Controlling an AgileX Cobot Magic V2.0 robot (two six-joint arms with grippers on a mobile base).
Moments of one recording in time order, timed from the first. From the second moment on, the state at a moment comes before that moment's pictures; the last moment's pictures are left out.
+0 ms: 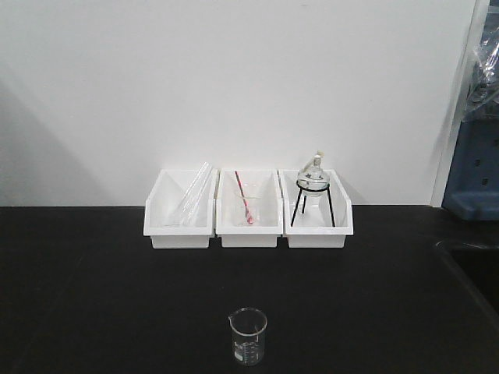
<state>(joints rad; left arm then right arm) -0.13 -0.01 0.03 0.05 0.01 0.09 0.08 0.34 -0.18 -0.10 -0.22 0.09</state>
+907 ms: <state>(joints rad) -0.13 -0.01 0.03 0.05 0.01 0.09 0.08 1.06 -0.25 -0.53 -0.89 0.27</state>
